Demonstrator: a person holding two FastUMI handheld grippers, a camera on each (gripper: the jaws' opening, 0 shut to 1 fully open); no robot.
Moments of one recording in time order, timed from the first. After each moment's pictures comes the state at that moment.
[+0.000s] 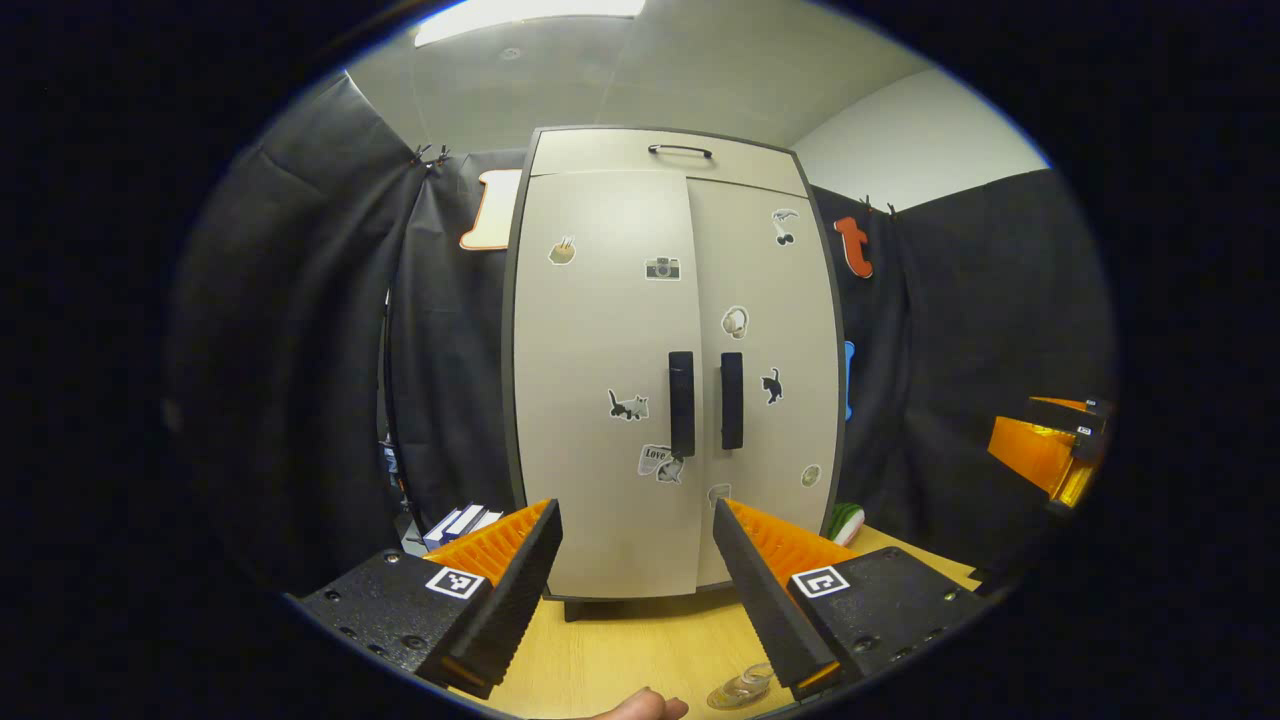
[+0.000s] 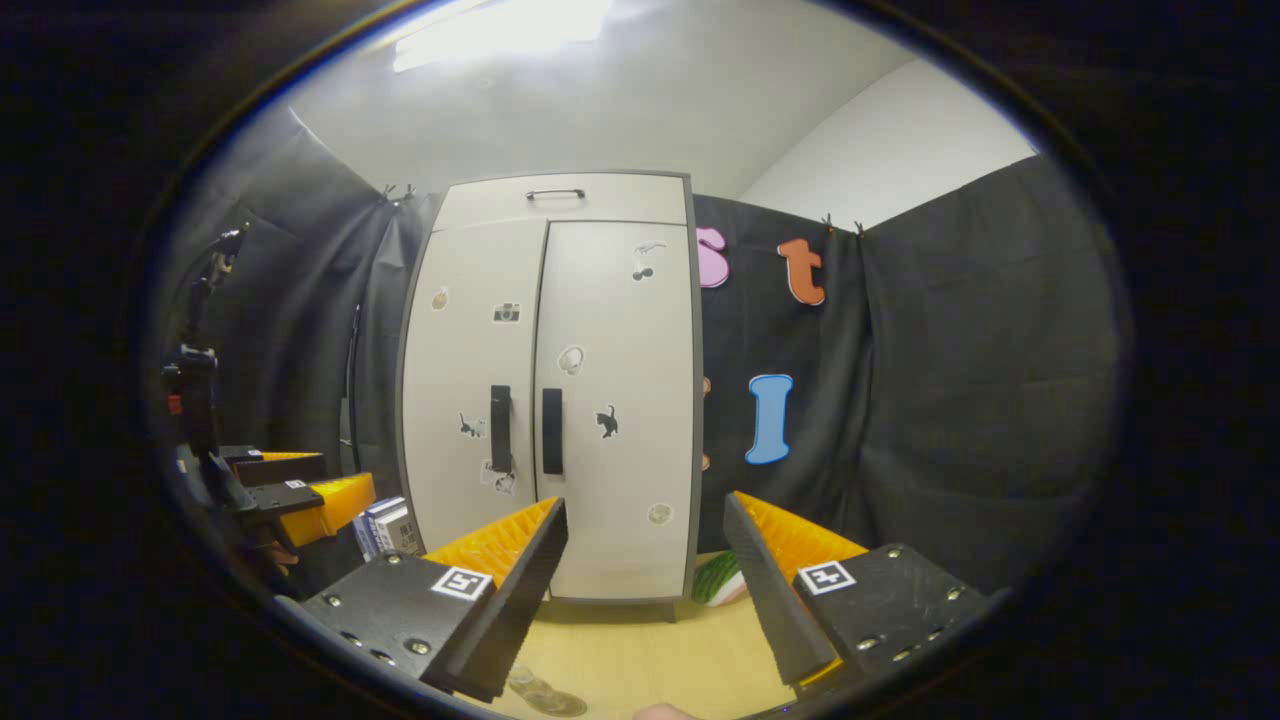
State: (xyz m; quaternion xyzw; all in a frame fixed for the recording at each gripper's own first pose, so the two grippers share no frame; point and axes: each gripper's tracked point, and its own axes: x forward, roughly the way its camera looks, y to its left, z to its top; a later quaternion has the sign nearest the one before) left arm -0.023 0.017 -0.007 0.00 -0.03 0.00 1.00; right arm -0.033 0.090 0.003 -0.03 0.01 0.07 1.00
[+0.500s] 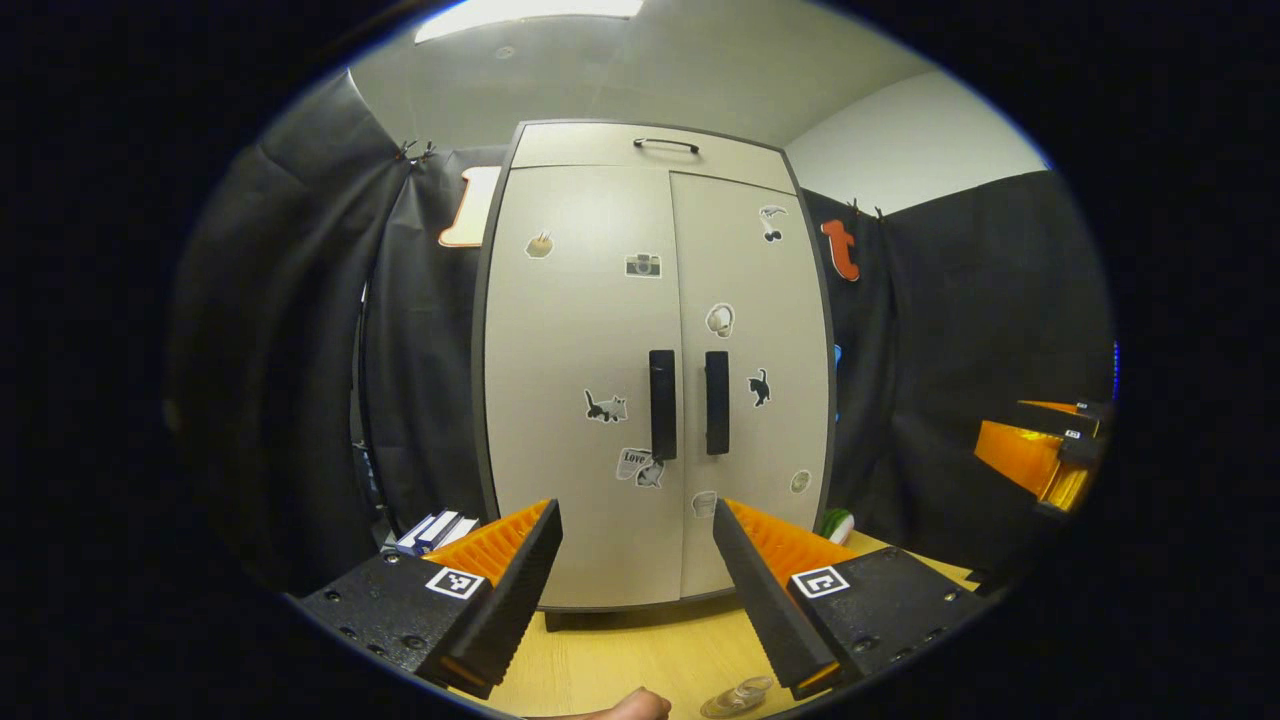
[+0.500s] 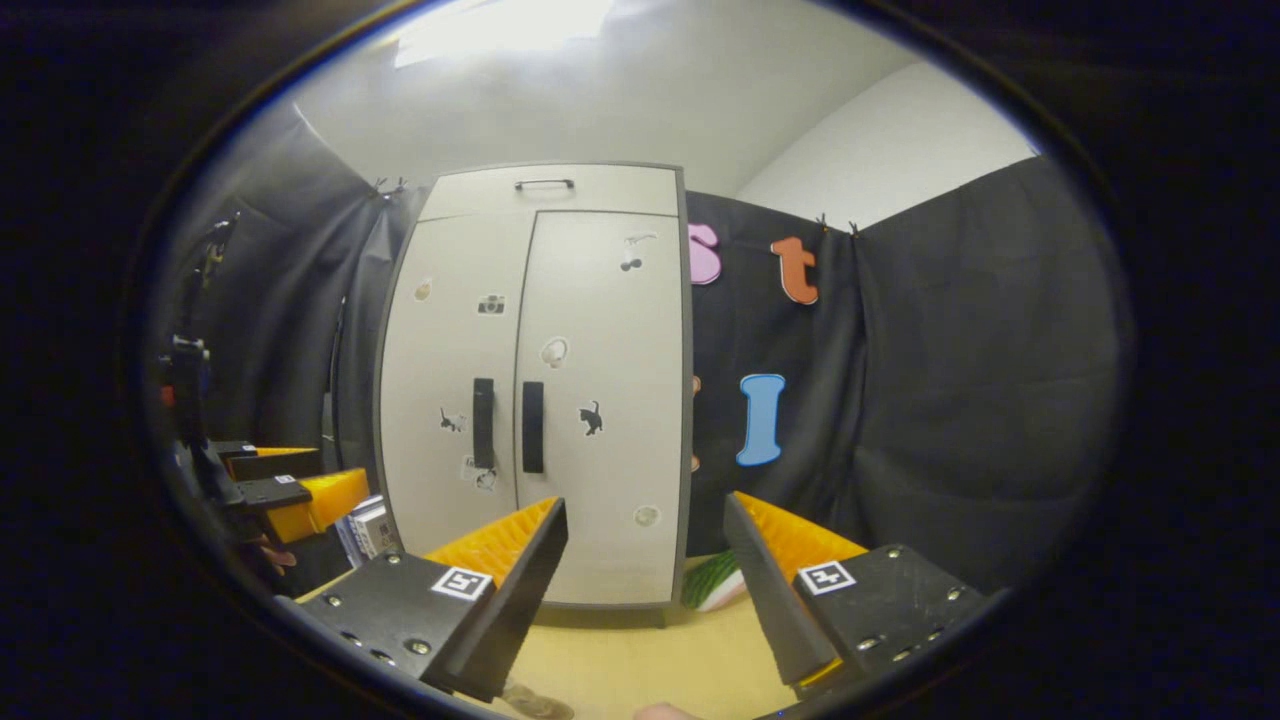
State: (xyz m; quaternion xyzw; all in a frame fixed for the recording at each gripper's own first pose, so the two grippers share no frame) left arm 0.008 0.005 -0.016 0.00 -0.03 -0.03 1.00; right arm -0.005 0.082 -0.008 -0.03 0.01 0.05 1.00
